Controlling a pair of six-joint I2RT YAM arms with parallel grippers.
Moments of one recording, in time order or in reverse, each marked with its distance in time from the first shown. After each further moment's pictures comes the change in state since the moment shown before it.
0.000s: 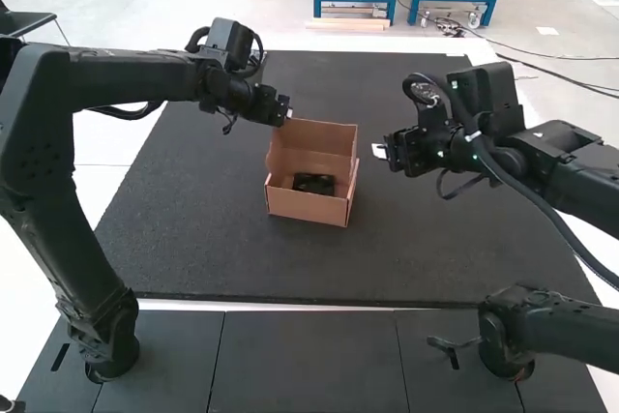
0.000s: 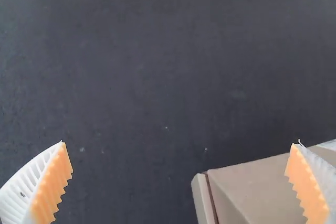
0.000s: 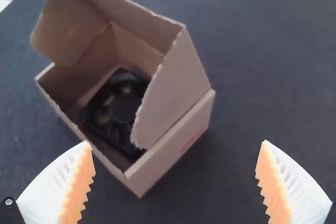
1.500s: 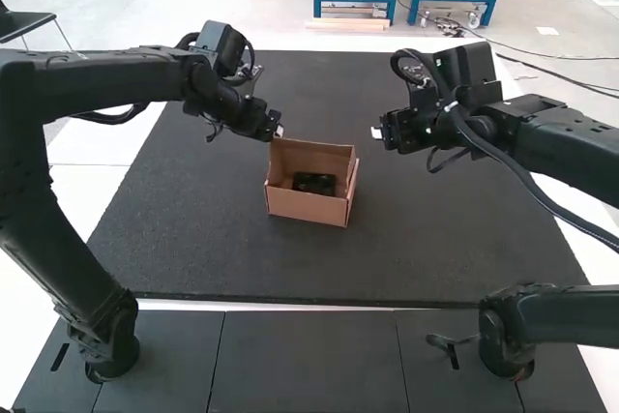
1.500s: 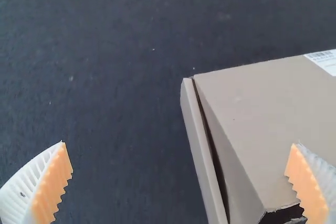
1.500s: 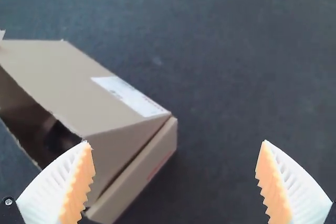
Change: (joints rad) left arm 0.000 -0.100 -0.043 -0.198 0.045 0.035; right arm -0.076 0.208 0.099 0.076 0.002 -0.019
